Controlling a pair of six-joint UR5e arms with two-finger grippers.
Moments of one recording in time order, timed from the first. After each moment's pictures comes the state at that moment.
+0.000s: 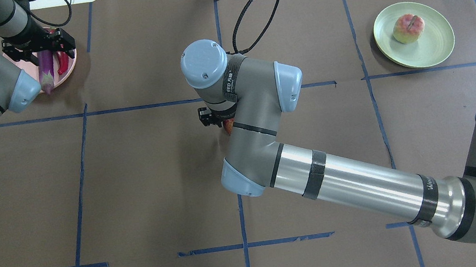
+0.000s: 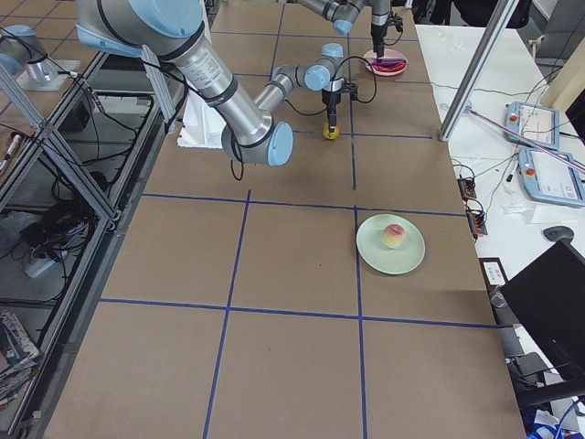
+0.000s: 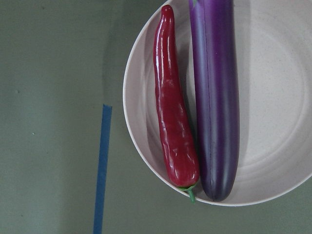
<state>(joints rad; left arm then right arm) -1.06 -2.21 -1.18 -1.91 -2.13 -0.85 0.53 -0.59 1.26 -1.64 1.80 1.06</state>
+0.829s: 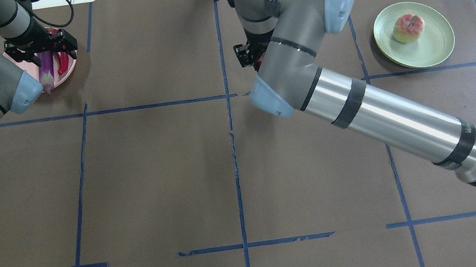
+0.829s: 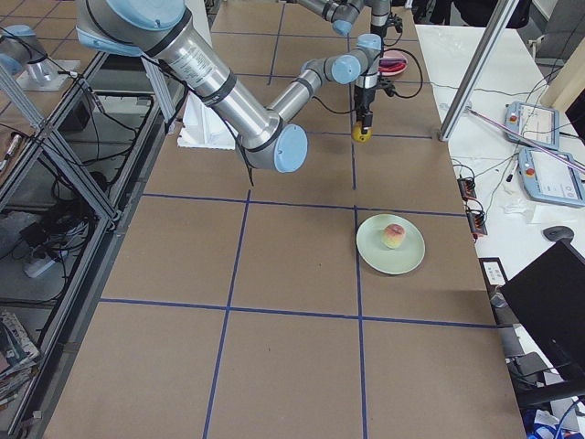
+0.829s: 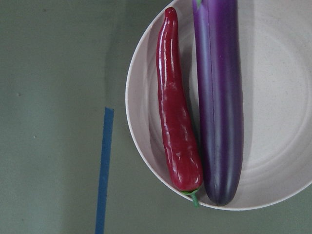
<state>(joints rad) -1.06 -2.21 -1.18 -1.91 -2.13 -0.86 0.82 -0.64 1.33 -1.76 1.95 0.64</state>
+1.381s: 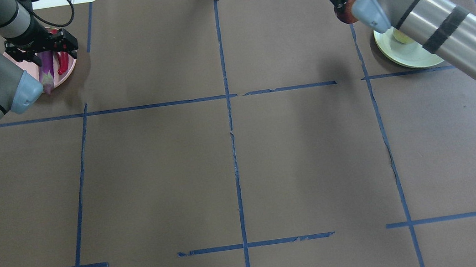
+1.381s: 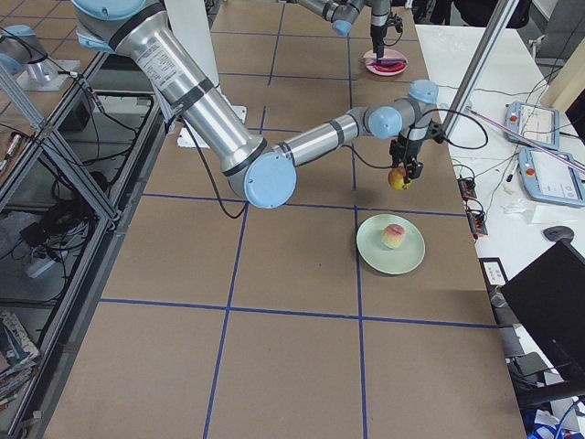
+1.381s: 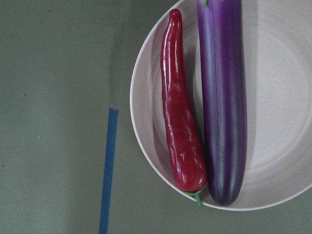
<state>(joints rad) -1.06 -2.21 -1.19 -1.91 -2.13 -0.86 1.11 -0.89 1.20 -1.40 2.18 0.20</state>
